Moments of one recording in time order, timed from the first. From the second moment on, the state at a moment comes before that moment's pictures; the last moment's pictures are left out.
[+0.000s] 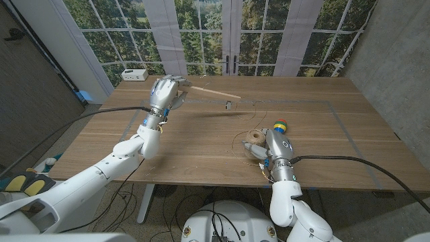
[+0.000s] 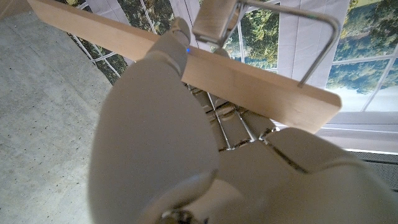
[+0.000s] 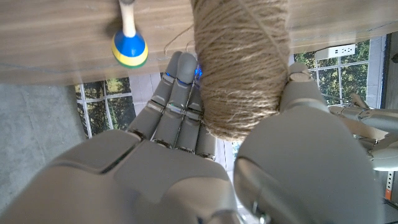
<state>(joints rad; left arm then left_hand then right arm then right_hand) 0.84 0.79 0.61 -1.57 0.80 -0.08 1.00 1.37 -0.06 0.42 -0.16 0.19 1.05 0.04 0.36 0.24 0.91 -0.04 0.42 0.65 0.92 -0.12 0.53 0.60 0.68 -0.07 1.09 0.18 -1.36 -0.62 -0.70 -2.26 -0.65 -0.73 -0.65 0.77 -0.14 0.32 -0.13 0.25 0.90 0.08 0.24 0.23 1.01 0.03 0.56 0.34 0.91 -0.09 1.05 1.08 0.62 -0.06 0.70 0.44</state>
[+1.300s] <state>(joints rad) 0.84 0.78 0.60 -1.55 0.77 -0.08 1.01 1.37 -0.06 0.42 -0.16 0.19 1.05 0.04 0.35 0.24 0.92 -0.04 0.41 0.66 0.93 -0.12 0.52 0.62 0.67 -0.06 1.11 0.18 -1.26 -0.48 -0.50 -2.19 -0.45 -0.40 -0.81 0.79 -0.16 0.29 -0.09 0.25 0.95 0.08 0.20 0.24 1.03 0.03 0.58 0.34 0.93 -0.09 0.94 1.02 0.56 -0.05 0.76 0.41</state>
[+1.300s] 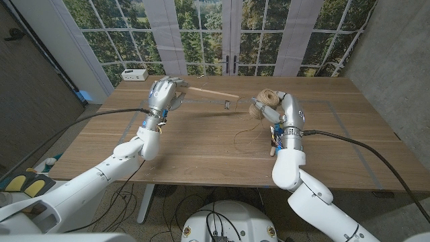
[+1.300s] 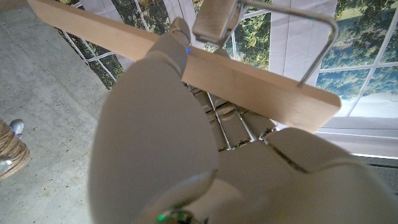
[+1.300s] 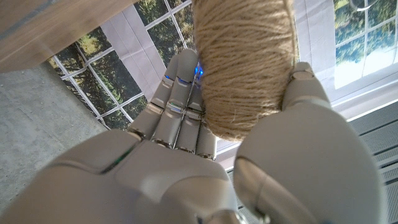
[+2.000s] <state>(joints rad) 0.85 0.77 0.60 -1.57 0.75 -0.11 1.01 1.37 -0.06 0.42 -0.16 0.19 1.05 0.04 0.35 0.24 0.92 -0.04 0.40 0.66 0.94 -0.12 0.52 0.62 0.67 -0.06 1.12 0.18 -1.07 -0.44 -0.56 -2.11 -0.54 -0.47 -0.82 0.79 -0.16 0.29 -0.08 0.25 0.95 0.08 0.20 0.24 1.03 0.02 0.58 0.34 0.93 -0.09 0.92 1.04 0.55 -0.05 0.78 0.39</state>
